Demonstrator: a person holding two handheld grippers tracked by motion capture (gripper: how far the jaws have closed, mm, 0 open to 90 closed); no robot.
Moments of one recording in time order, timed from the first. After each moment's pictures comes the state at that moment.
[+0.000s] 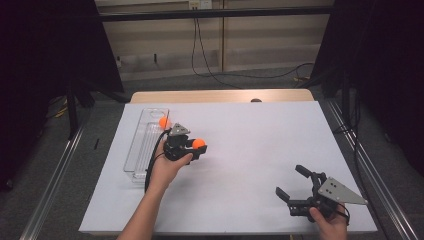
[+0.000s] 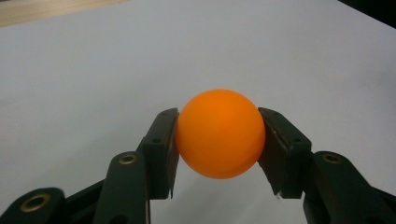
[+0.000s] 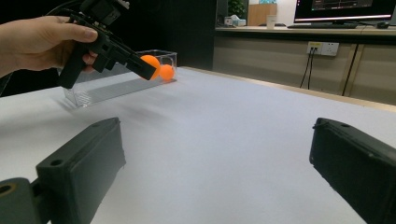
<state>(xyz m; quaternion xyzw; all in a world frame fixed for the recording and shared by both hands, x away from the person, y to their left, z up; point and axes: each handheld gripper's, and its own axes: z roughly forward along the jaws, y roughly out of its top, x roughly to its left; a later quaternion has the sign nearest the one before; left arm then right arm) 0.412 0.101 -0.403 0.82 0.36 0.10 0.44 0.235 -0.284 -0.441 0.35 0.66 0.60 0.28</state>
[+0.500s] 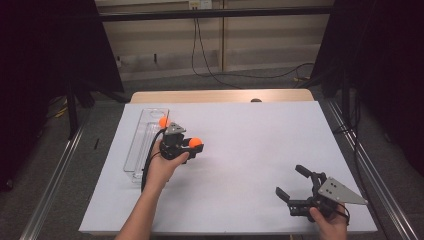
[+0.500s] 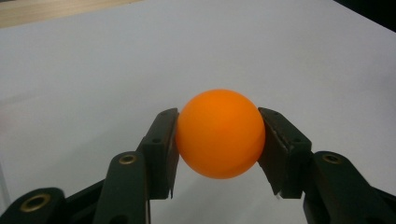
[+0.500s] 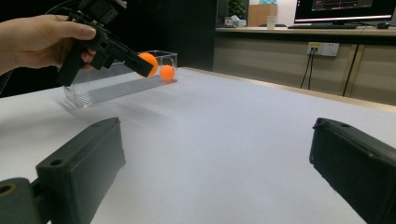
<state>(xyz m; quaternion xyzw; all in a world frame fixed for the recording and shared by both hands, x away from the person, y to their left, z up) 0.413 0.111 -0.401 0.81 0.38 0.10 0.44 0.235 -0.284 -0.441 0.35 0.66 0.60 0.28</state>
